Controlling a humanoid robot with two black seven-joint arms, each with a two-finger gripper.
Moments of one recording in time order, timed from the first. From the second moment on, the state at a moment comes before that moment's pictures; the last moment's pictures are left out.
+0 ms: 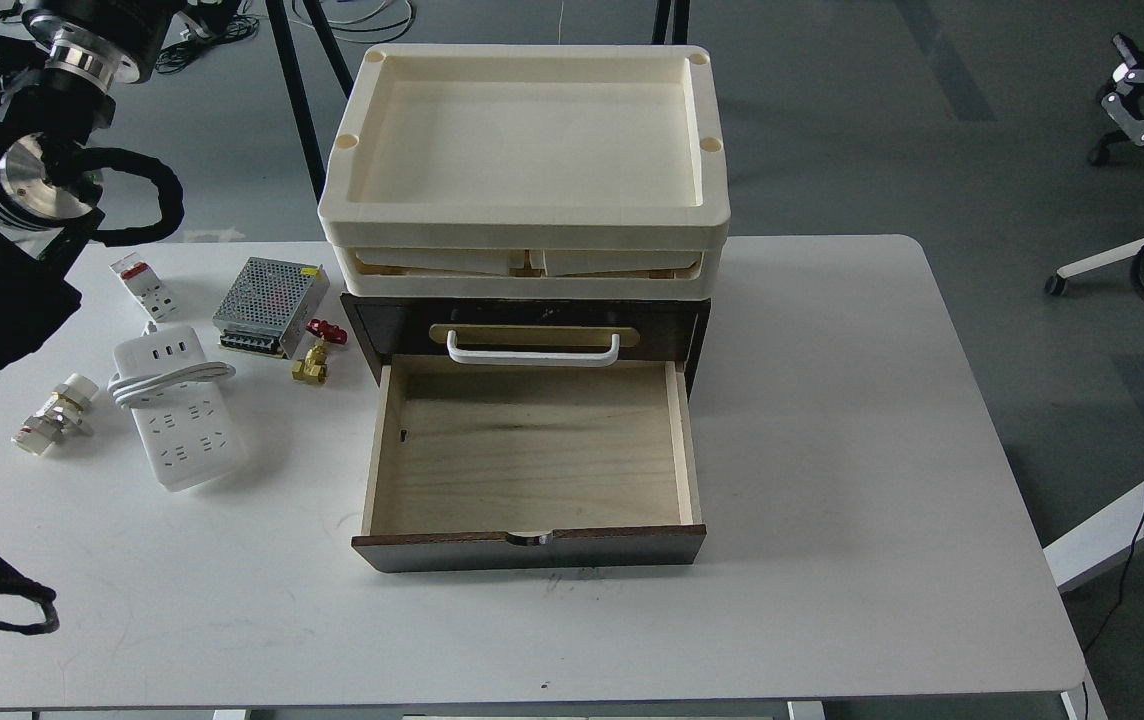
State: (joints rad) left arm -1.12 0.42 -0.52 -0.50 -0.28 -0.49 -0.38; right arm 0.94 -0.69 0.65 0.60 0.20 0.49 0.14
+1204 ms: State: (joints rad) left arm -1.02 1.01 -0.74 -0.94 0.02 -0.49 -0.49; right arm 0.93 -0.68 0.65 0.59 0.22 0.49 0.14
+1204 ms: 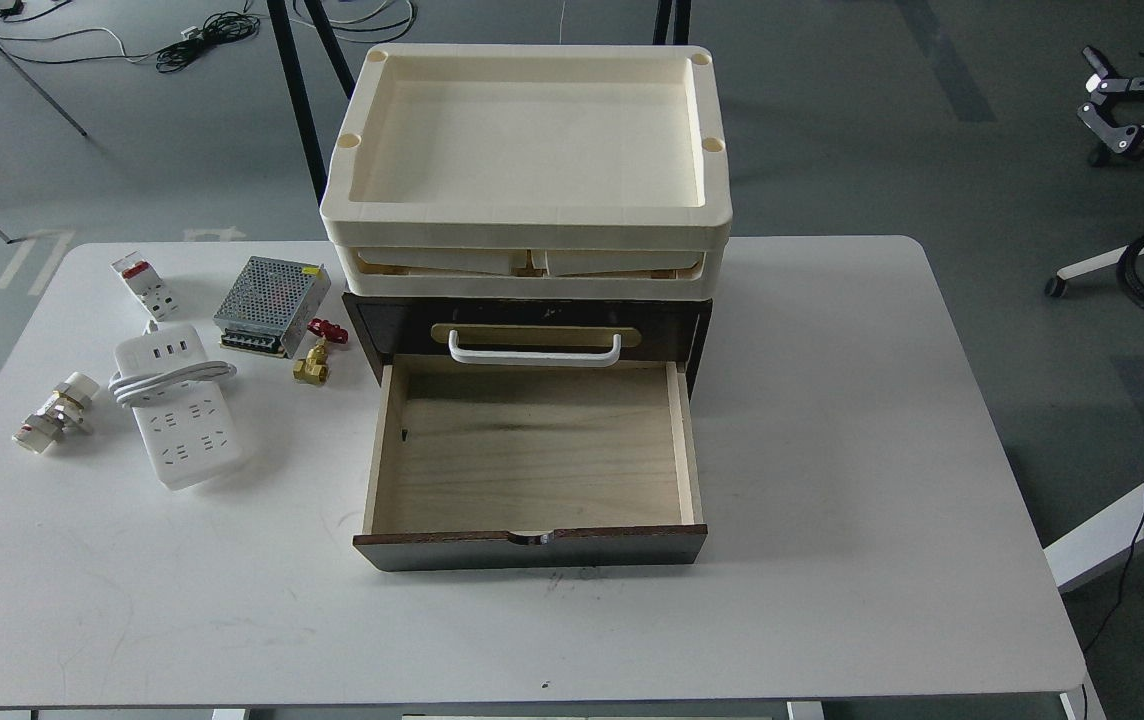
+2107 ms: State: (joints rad) left arm -1.01 1.32 -0.05 -1.43 1.66 -0.15 -0.49; right arm 0.85 -0.67 0.67 0.59 0.22 0.49 0.15
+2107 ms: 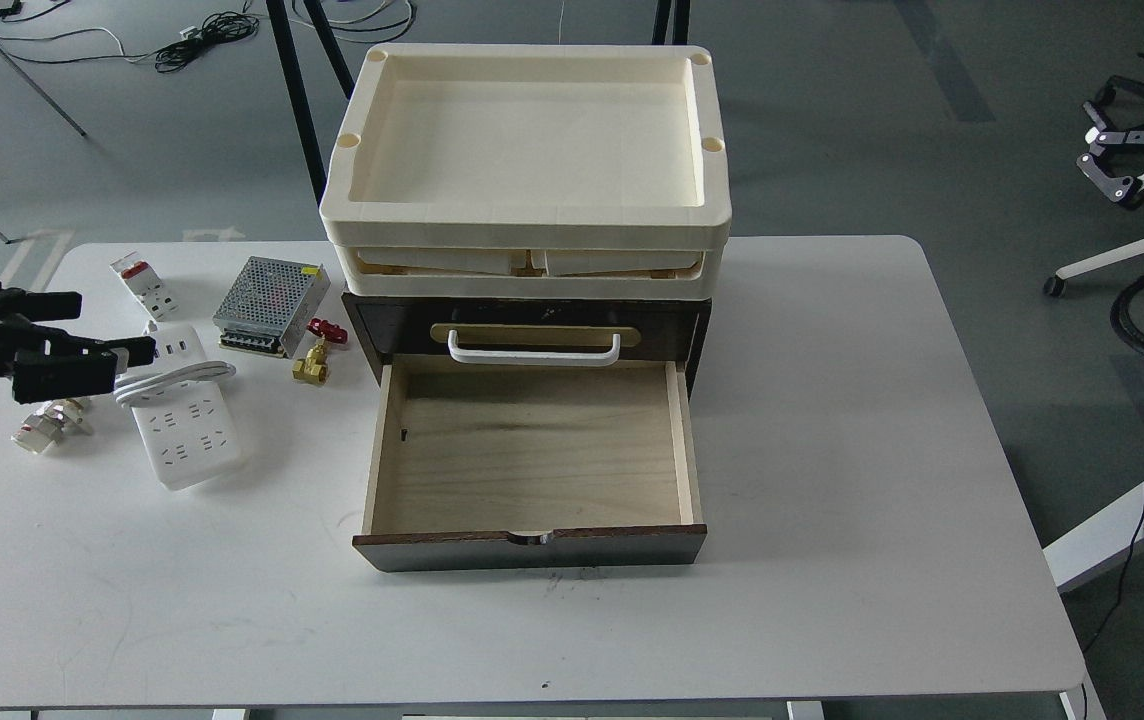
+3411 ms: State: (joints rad) left arm -0.97 0.61 0.23 -0.46 1.82 -0.04 -0.49; right arm 0.82 -0.65 0.67 0.58 0.22 0.49 0.15
